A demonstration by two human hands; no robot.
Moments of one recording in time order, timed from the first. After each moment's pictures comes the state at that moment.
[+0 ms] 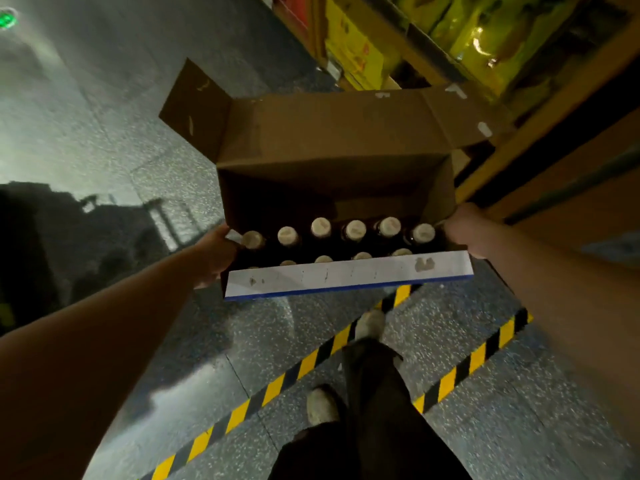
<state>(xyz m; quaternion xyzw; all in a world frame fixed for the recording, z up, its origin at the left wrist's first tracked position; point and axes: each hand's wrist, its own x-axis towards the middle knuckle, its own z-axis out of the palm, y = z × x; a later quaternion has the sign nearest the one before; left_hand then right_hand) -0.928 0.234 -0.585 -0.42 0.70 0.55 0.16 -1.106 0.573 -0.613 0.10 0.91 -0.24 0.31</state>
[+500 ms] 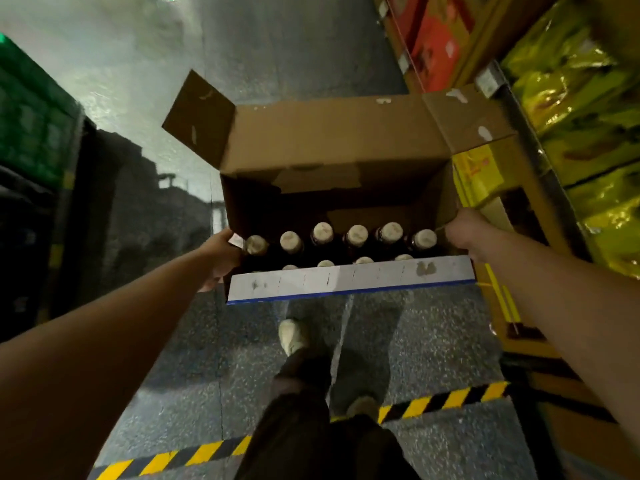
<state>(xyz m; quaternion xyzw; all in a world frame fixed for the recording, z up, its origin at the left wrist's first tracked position) -0.977 0.059 -0.572 -0.53 0.59 0.60 0.06 -1.277 0.294 -0.565 -0.07 0.92 -0.17 0.34</state>
